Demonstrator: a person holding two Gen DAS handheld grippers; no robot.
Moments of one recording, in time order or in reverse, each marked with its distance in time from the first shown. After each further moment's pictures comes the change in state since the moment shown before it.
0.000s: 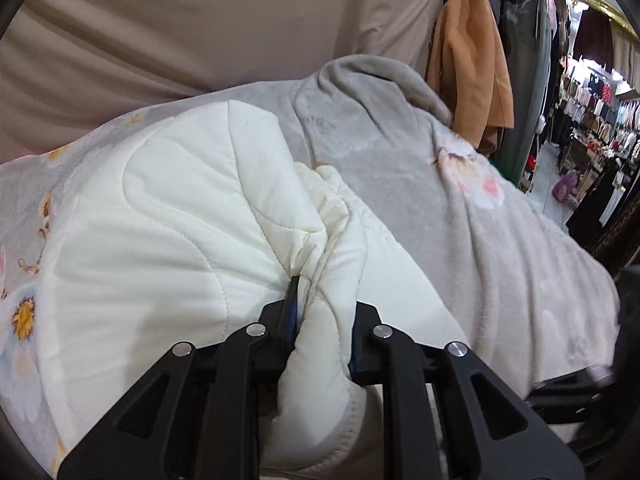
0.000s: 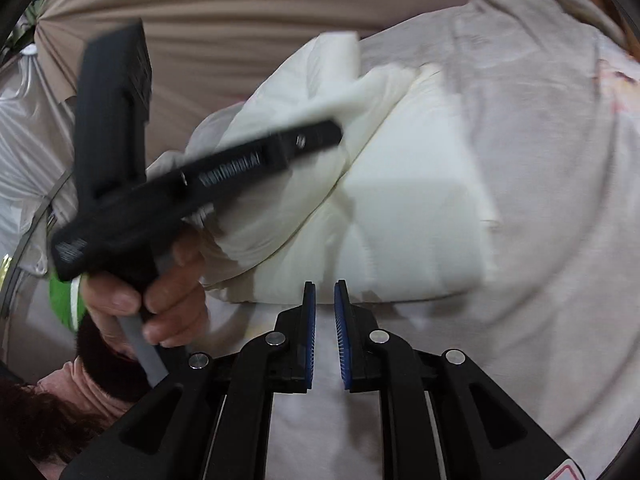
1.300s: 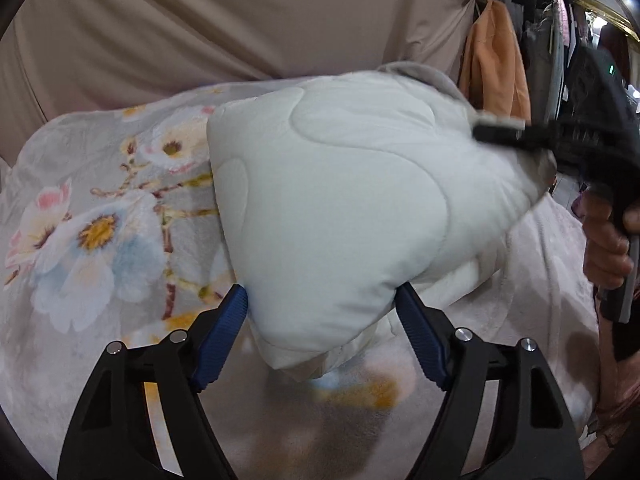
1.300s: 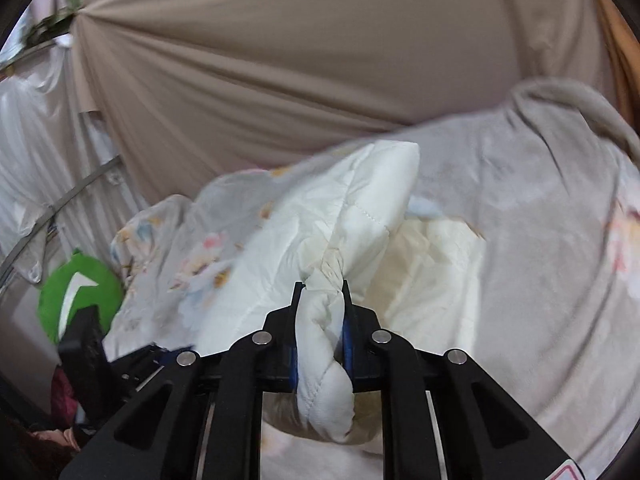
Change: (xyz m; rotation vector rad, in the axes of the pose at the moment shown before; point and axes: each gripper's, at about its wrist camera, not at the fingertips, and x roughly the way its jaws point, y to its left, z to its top) left arm -0.092 0.062 -0.091 -0.083 -0.008 0.088; right arm 0.009 0.013 0.076 -0.105 -0.117 -0.030
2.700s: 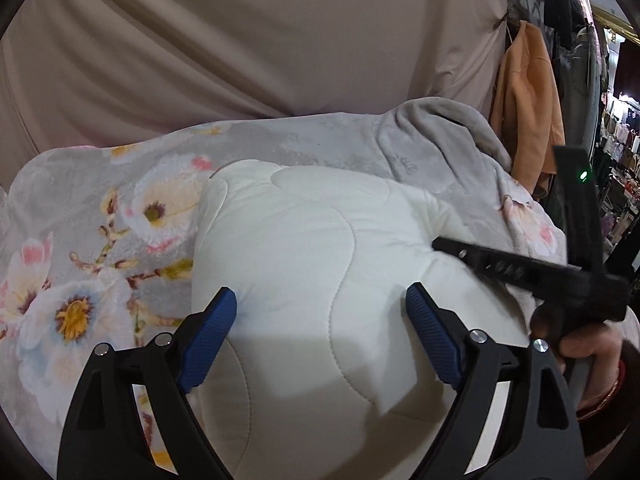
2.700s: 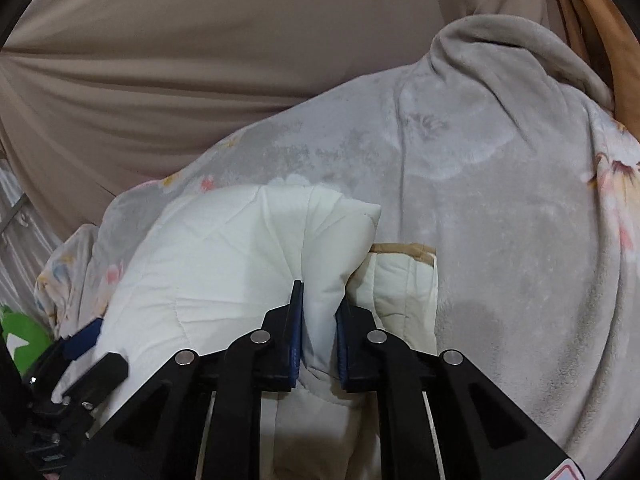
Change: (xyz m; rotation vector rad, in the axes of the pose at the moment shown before) left arm 0.060 -0.013 0.088 -0.034 -0.104 0.079; right arm 0.096 -0.051 0.035 0.090 -0.025 -0.232
